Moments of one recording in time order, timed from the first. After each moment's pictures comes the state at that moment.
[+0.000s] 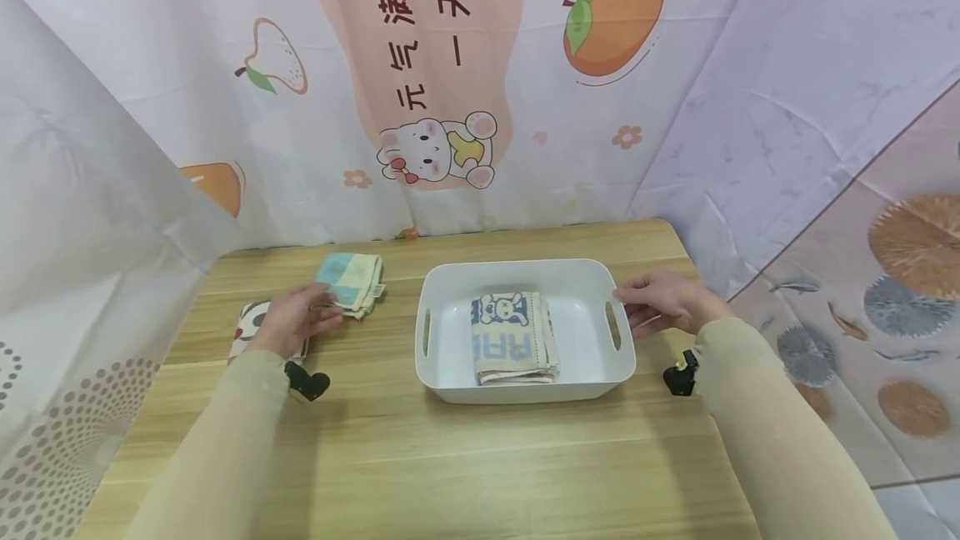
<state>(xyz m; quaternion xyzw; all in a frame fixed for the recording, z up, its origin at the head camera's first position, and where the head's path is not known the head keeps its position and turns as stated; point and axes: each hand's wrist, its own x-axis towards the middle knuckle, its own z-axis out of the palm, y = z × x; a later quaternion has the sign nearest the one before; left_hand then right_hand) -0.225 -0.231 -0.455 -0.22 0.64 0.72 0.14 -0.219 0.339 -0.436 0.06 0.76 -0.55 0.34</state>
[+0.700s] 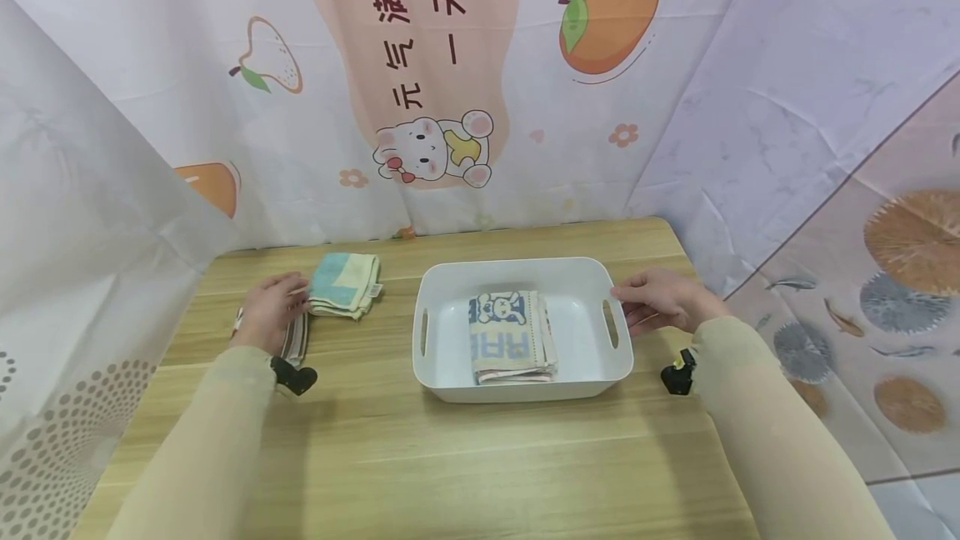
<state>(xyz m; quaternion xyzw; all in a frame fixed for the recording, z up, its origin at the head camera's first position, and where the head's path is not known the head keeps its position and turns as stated) -0.240 -0.255 -0.463 -0.27 0.67 0.69 0.03 -0.219 0.339 -0.434 0.06 0.76 -0.55 0.34</state>
